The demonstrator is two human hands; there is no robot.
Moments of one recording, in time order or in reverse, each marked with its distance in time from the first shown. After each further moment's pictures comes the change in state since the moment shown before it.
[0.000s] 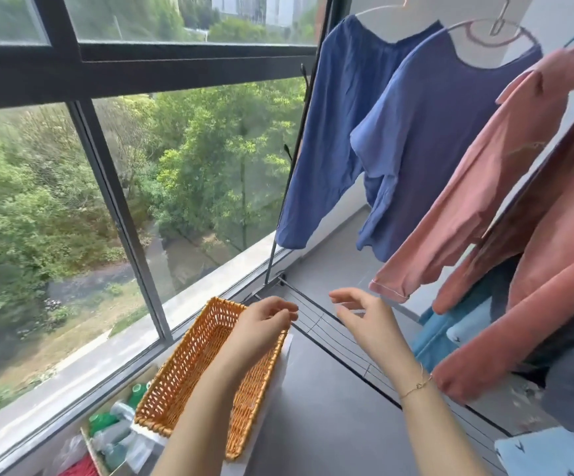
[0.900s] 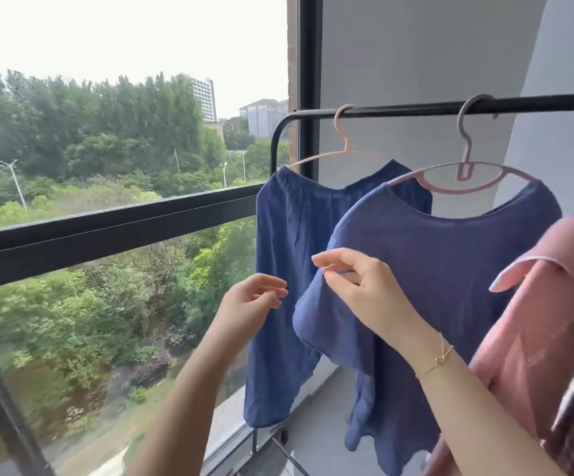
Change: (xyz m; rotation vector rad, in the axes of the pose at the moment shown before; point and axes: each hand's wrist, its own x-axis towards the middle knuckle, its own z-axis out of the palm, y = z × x) left_hand 0.343 0.275 0.036 0.039 0.334 0.330; right_hand 0.370 -0.084 -0.235 0.131 0.030 -0.561
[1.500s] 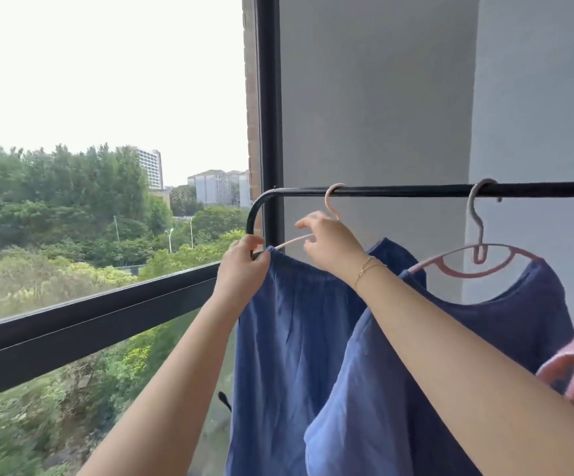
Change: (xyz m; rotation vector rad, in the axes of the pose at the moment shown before) left_hand 0.246 0.064 -0.014 0.233 0.167 0.390; right_hand 0.244 -0.003 -0.011 -0.768 0.205 -0.106
